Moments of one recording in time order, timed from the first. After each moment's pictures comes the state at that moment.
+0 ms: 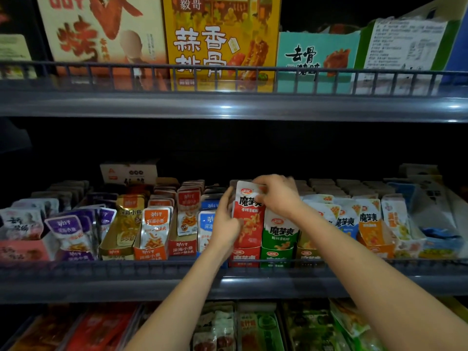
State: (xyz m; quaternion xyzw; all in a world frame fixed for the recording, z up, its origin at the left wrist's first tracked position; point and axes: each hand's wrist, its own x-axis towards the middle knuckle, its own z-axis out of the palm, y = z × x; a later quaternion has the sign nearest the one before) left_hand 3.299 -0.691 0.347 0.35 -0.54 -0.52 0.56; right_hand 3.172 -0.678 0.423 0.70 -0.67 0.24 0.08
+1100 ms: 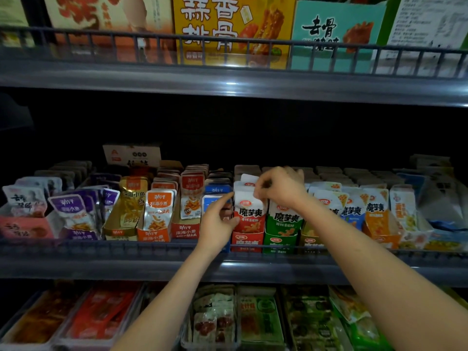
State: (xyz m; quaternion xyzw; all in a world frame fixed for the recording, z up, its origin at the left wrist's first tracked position) left_hand 3.334 -0.679 0.319 0.43 -0.65 -0.37 0.51; right_hand 3.175 -0.679 0.408 0.70 -0.68 0.21 0.09
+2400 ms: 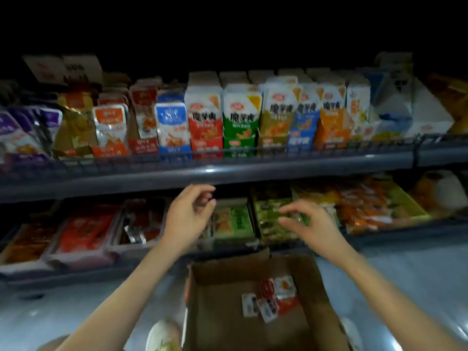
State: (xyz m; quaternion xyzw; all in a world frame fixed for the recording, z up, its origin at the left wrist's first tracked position) left_hand 3.344 -0.548 0.226 0.44 -0.75 -0.27 0.42; right_hand 3.094 -0.452 0.228 0.64 -0.66 0.35 -0.18
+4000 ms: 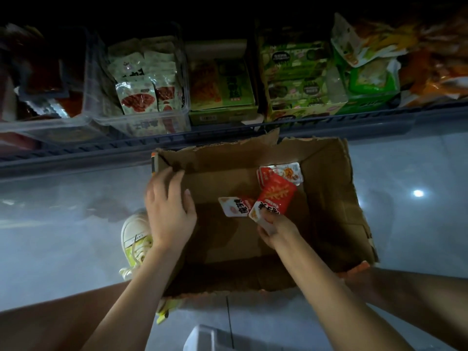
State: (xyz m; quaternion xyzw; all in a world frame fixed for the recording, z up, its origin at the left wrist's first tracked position) left_hand 3.356 -0.477 -0.055 0.63 -0.74 -0.15 0.18; right_hand 3.157 -0.409 -0.104 -0.25 -0.64 0.42 -0.59
